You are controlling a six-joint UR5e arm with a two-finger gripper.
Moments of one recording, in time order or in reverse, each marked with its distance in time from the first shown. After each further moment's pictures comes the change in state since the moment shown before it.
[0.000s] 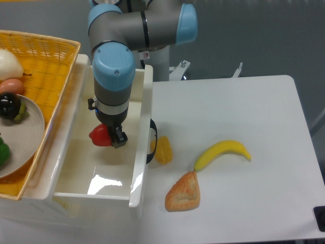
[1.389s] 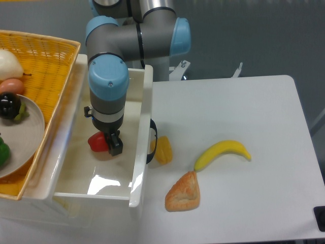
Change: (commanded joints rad) arm -0.014 -0.003 -0.031 0.064 0.003 -0.002
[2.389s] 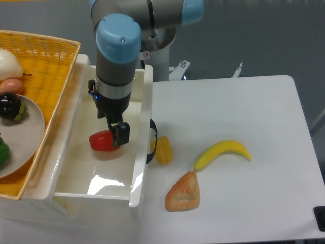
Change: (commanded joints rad) arm 0.077 0.101 0.086 -0.003 -0.100 -0.089
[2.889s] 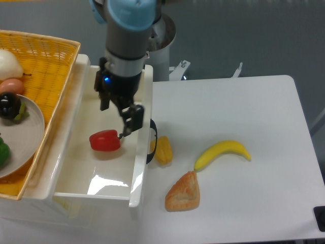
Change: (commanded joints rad) arm 0.133 0.061 0.031 -0.002 -0.022 -0.195
